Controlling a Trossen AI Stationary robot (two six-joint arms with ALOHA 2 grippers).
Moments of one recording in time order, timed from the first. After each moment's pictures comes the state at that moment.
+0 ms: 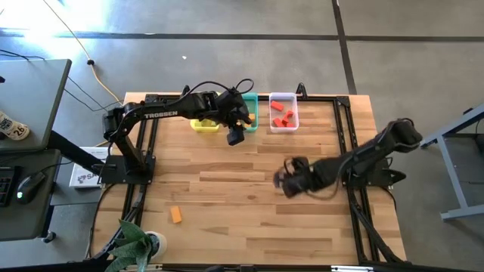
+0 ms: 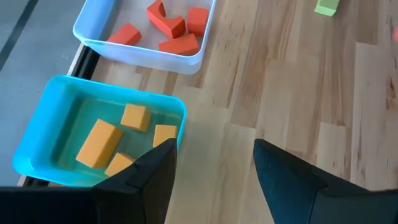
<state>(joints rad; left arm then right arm) 0.42 1.72 1.50 -0.69 -0.01 0.11 0.40 1.48 0.98 -0.79 0.29 1.89</state>
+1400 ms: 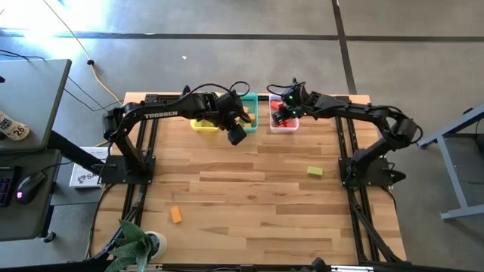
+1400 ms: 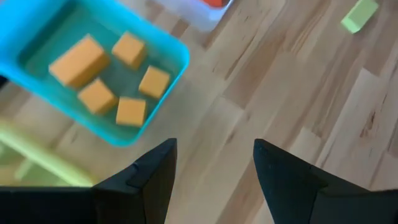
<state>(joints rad) 0.42 1.72 1.50 -0.80 -0.01 -0.28 -0.60 1.50 0.98 -0.35 0.09 0.32</state>
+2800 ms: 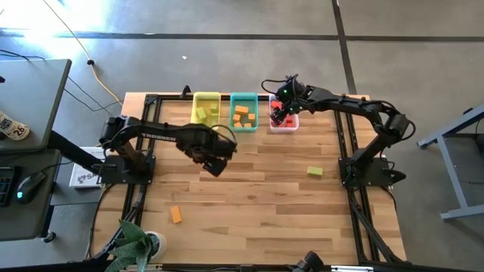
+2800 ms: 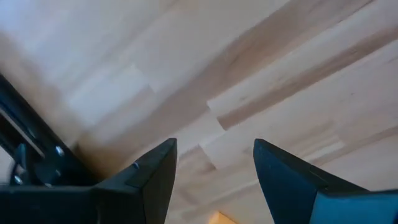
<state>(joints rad) 0.09 1.72 1.50 -1.46 -0.09 -1.00 -0.63 1.60 1.12 -0.48 0.04 0.13</state>
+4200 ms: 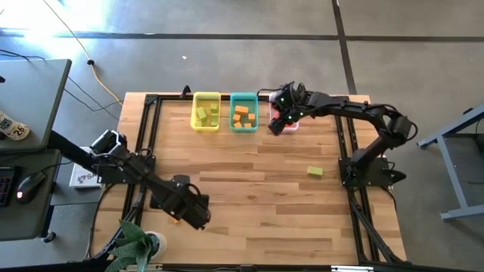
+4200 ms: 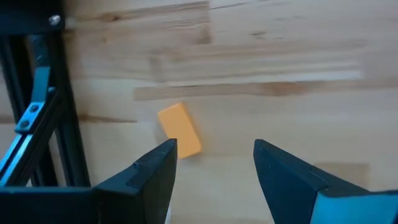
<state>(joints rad) -0.49 1.73 1.47 -1.47 -0.04 -2.11 -0.52 1.57 1.14 -0.60 -0.13 0.25</state>
